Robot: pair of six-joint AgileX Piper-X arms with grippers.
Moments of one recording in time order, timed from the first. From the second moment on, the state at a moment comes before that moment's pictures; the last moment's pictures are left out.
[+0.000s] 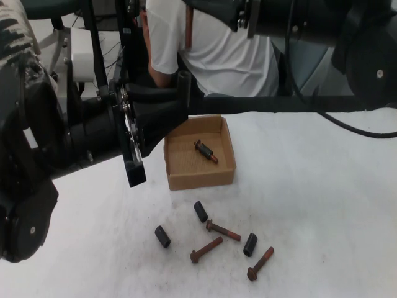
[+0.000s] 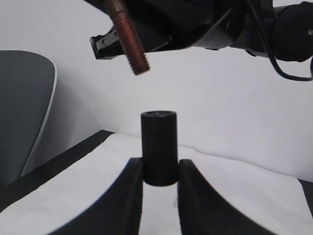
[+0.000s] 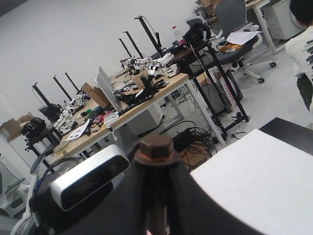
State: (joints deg) left arm -18.1 75.0 -31.4 -45.0 53.0 -10.1; right arm 27.3 85.6 -66.2 -17.7 -47.8 32.2
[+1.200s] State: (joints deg) left arm -18.1 75.0 -31.4 -45.0 51.6 -11.0; right arm 28.7 84.0 -66.2 -12.0 -47.1 19.3
